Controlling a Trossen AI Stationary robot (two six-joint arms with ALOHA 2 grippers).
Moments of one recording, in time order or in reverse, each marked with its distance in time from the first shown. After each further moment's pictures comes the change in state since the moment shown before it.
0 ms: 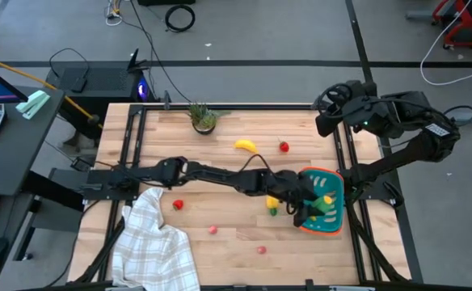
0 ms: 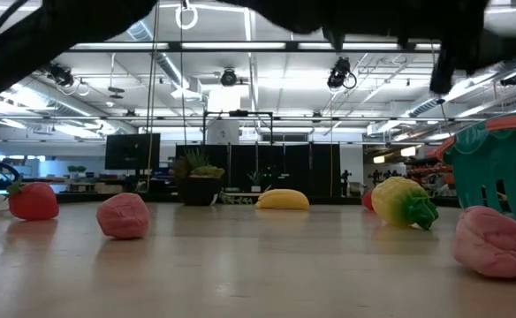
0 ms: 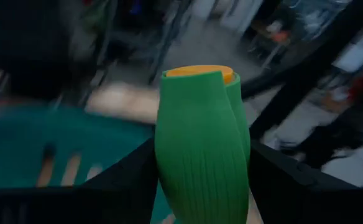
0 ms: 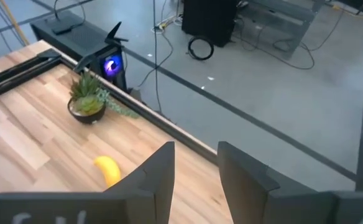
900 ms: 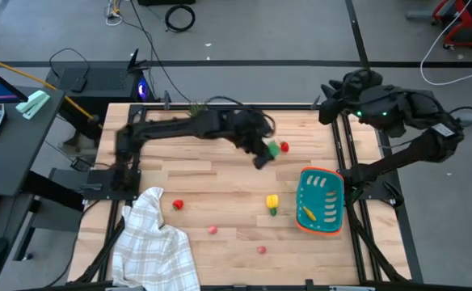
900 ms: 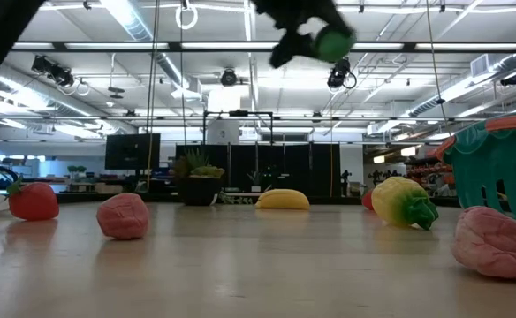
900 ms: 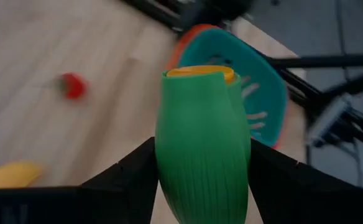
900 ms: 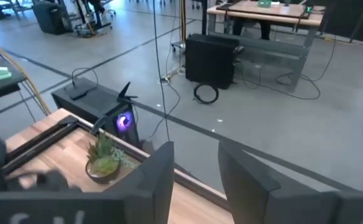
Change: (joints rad) left arm 0.251 -0.554 -0.294 -0.749 0.041 -0.012; right arm 0.000 -0.036 0.002 0.265 0.101 -0.103
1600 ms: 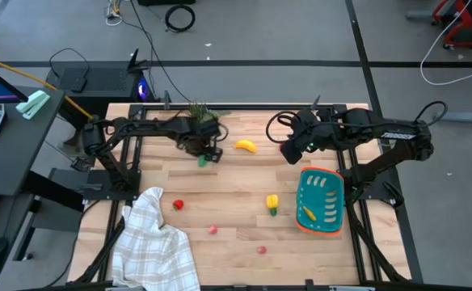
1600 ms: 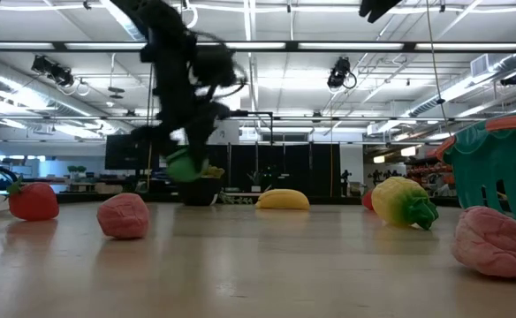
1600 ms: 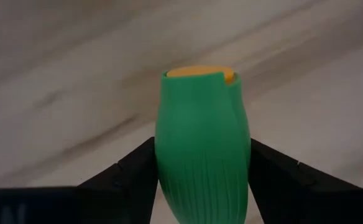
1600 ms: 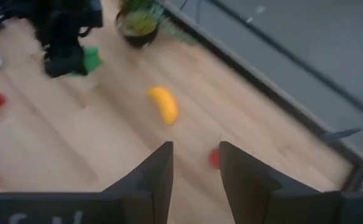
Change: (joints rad) left arm 0.206 -0.325 -0.848 -0.080 -0.166 -0.365; right arm 0.032 0.222 -0.130 -0.168 -0.371 0.213
